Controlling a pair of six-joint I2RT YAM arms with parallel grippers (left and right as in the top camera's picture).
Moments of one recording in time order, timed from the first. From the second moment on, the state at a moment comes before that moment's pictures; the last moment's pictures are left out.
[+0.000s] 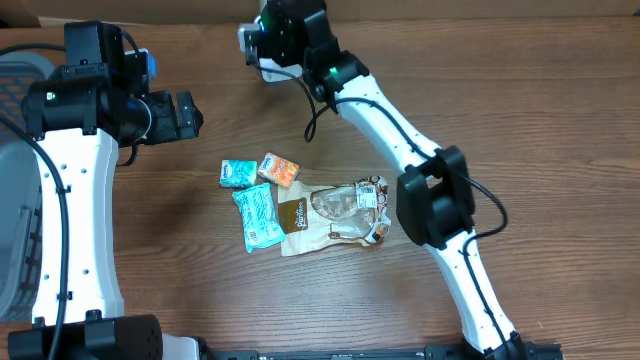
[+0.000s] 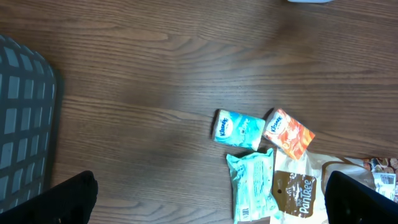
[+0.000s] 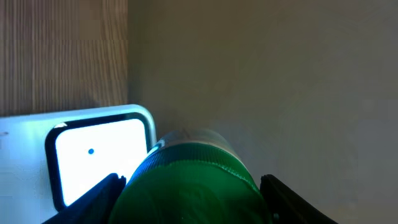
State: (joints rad) left arm 0.10 1.61 1.75 -1.28 0.05 -0.10; right arm 0.53 2.54 2.36 -0.18 0.01 -1.29
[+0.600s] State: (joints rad) left arm 0.10 1.61 1.75 -1.28 0.05 -0.10; right arm 0.35 1.99 2.38 -1.33 -0.07 -0.47
